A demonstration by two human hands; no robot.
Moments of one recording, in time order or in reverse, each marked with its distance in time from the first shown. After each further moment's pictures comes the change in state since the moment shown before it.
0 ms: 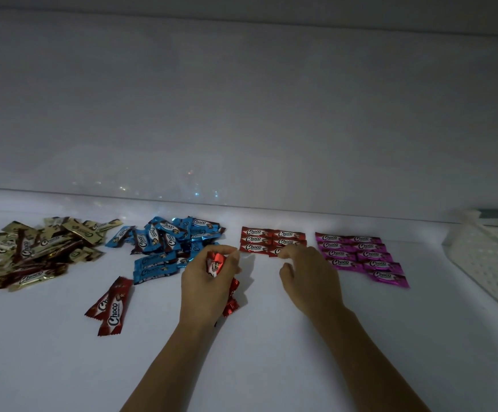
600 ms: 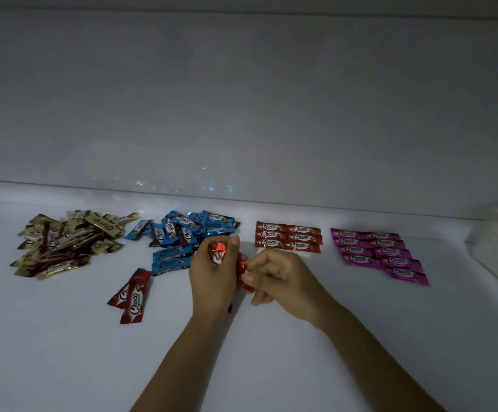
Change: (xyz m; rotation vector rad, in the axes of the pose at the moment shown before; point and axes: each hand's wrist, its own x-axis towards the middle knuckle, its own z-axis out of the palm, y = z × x) left_hand 0.003 0.005 -0.004 -0.132 0.112 0.037; right_hand -0.015 -0.050 -0.008 0.993 -0.494 -0.037
